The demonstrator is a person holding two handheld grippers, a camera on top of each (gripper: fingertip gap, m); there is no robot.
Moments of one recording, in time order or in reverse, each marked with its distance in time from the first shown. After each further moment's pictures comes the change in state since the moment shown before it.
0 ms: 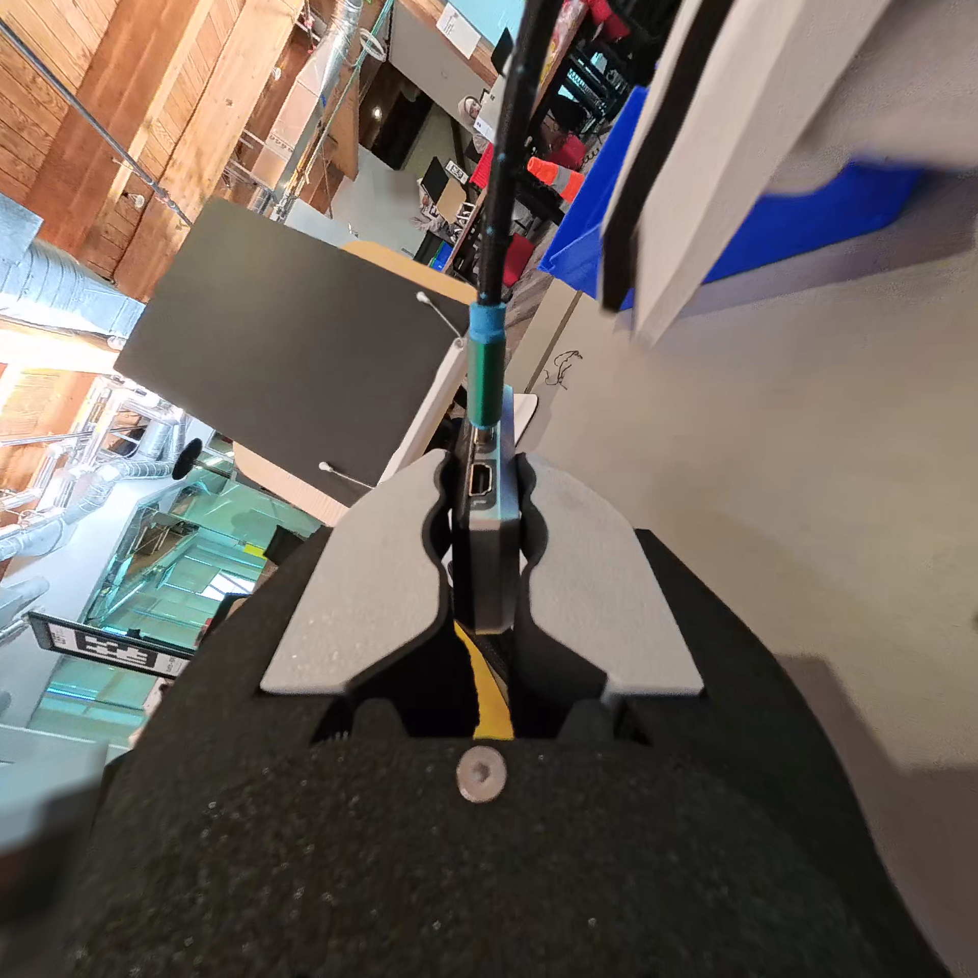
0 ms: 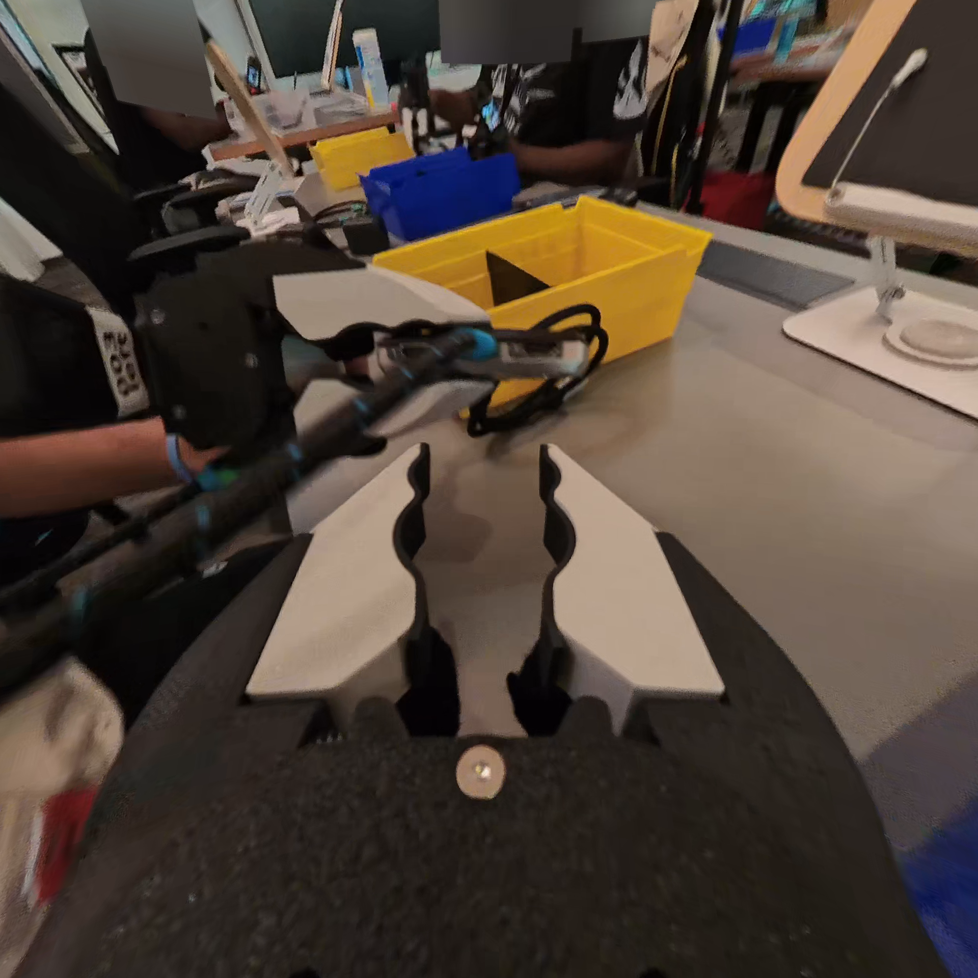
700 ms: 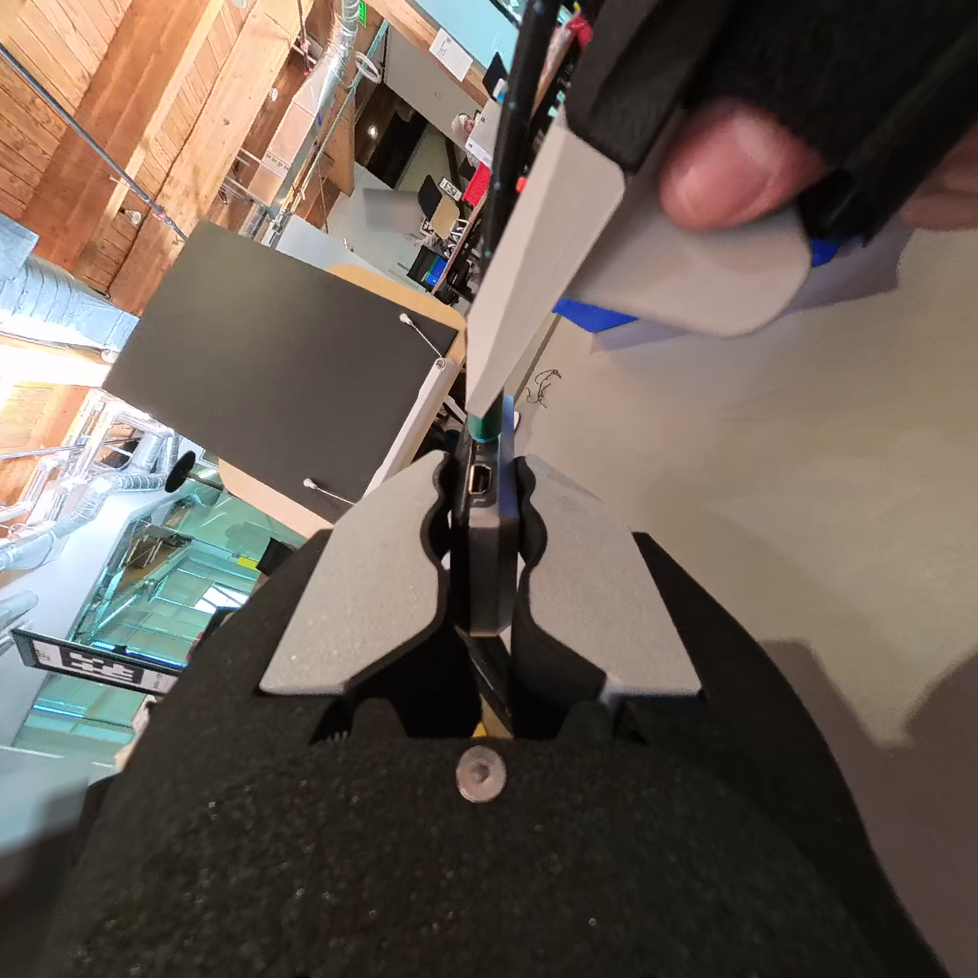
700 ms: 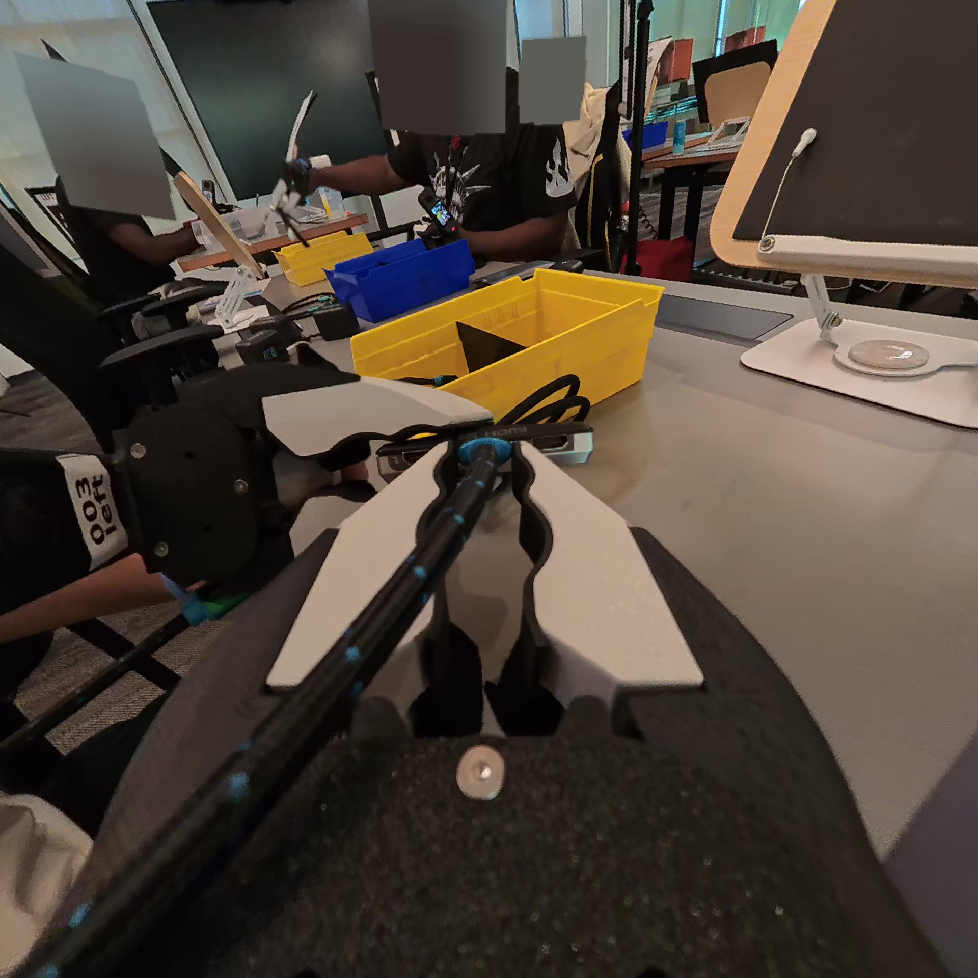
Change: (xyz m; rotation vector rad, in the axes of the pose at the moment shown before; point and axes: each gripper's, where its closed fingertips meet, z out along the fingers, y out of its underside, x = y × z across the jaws) left arm 0.018 -0.015 -0.002 0.026 0.008 -0.003; right arm -0.005 -0.016 0.010 0.140 0.104 0.079
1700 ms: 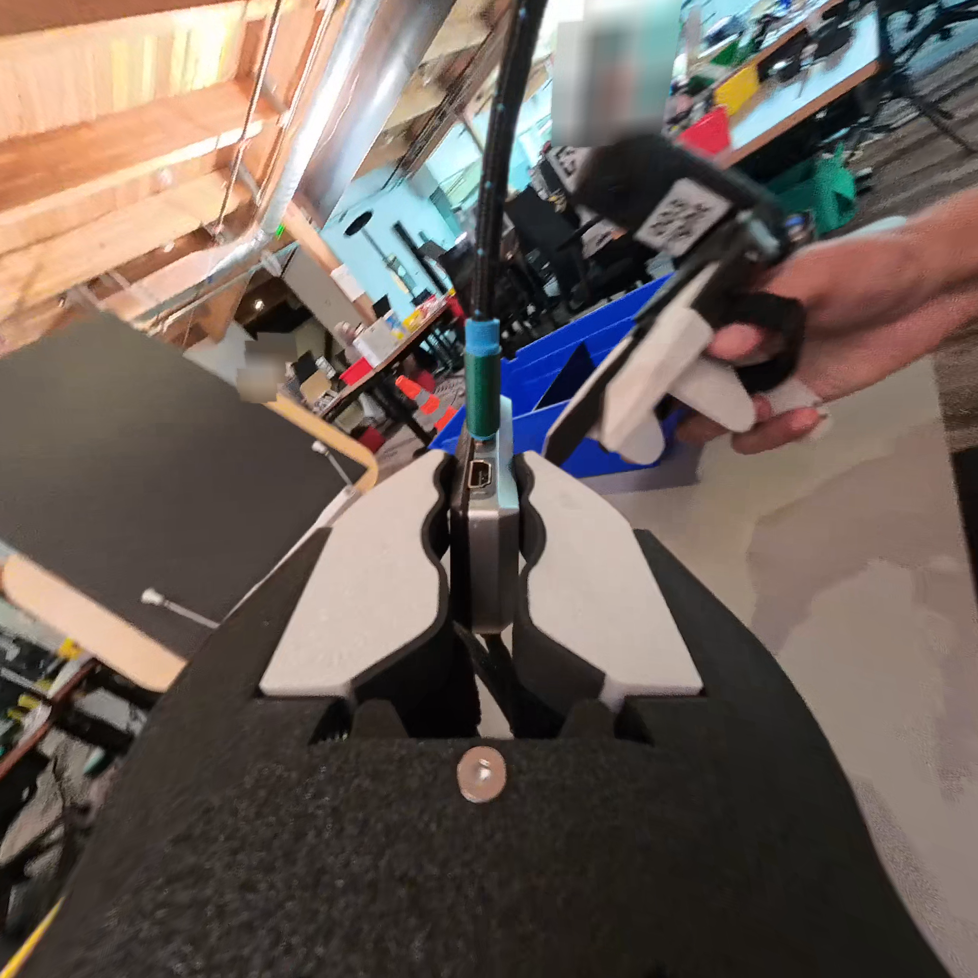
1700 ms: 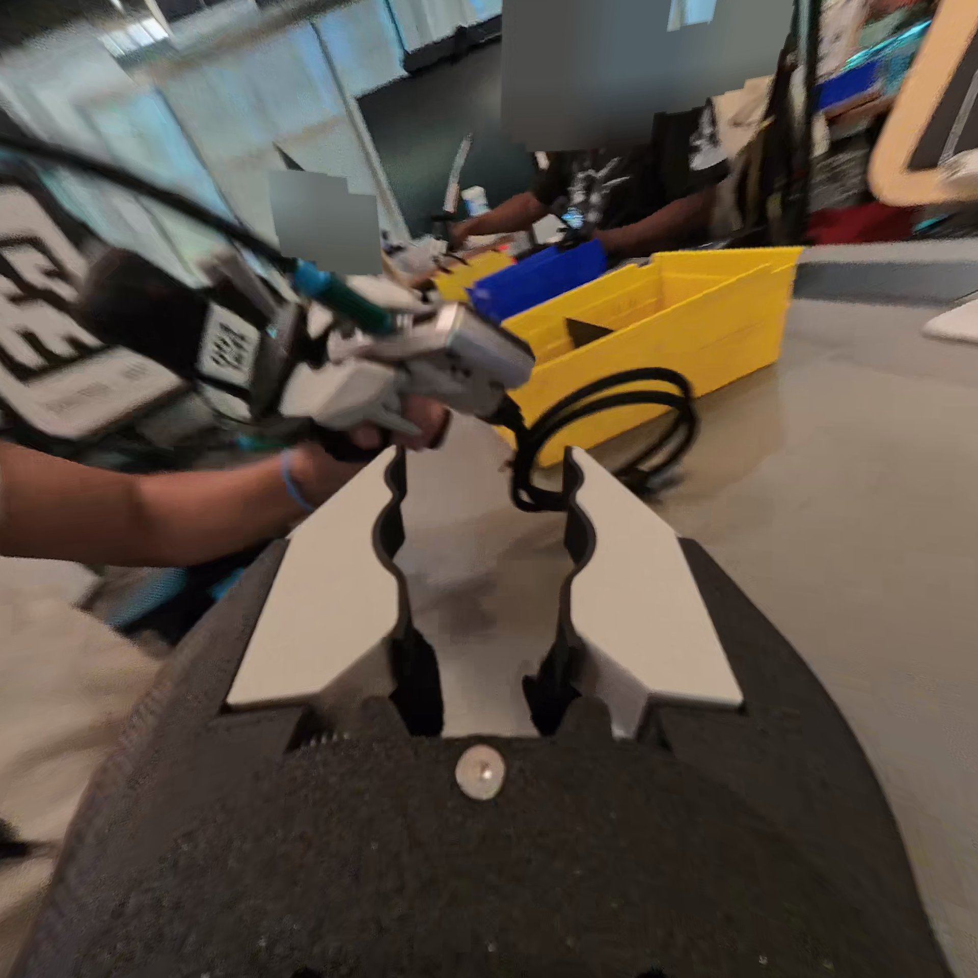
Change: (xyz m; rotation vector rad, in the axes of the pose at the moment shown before) left arm -0.027 -0.033 -0.032 0.418 0.272 -0.313; right arm 0.002 0.010 -0.015 0.026 -0.322 0.162
